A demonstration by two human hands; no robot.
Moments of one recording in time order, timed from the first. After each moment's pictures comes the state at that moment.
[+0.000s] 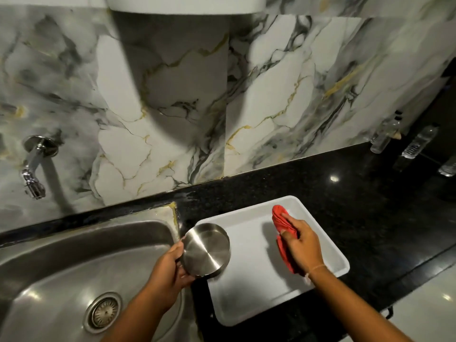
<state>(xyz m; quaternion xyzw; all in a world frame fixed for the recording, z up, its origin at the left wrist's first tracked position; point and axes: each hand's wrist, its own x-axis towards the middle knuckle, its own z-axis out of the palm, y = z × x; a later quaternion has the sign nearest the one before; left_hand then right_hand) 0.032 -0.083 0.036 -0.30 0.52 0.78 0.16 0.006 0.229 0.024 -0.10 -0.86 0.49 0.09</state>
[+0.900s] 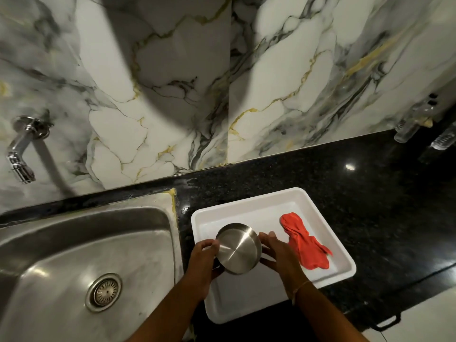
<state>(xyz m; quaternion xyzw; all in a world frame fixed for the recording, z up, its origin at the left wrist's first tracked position) 0.012 0.002 -0.015 -0.34 0.56 0.74 0.17 0.017 0.195 0.006 -0.22 -0.67 0.70 -0.15</state>
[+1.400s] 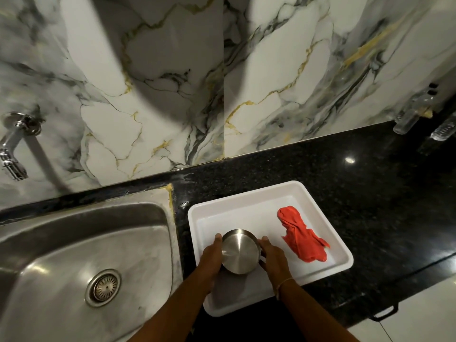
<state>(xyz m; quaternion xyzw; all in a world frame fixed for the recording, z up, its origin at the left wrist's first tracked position) 0.000 0.022 -0.056 -0.33 0.63 0.66 0.25 0.010 0.190 -0.075 -0.30 -0.67 0.67 -0.13</state>
